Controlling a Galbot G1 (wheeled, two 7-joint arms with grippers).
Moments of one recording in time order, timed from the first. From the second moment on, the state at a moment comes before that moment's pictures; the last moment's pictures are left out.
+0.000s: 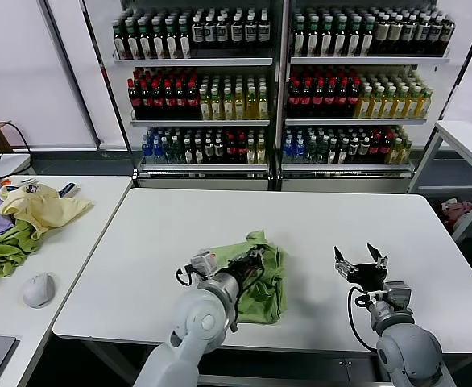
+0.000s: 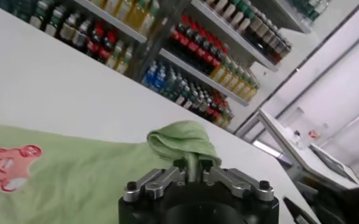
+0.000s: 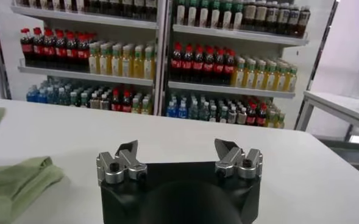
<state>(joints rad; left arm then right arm) 0.96 -1.49 -0.06 -1.87 -0.94 0.58 -0.47 -1.27 1.14 0.54 1.97 0.34 -0.38 0.11</state>
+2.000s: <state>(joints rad) 1.17 -1.36 -0.23 -1.85 -0.67 0.54 -0.36 -1.33 1.16 0.65 2.10 0.47 -0.26 0.10</state>
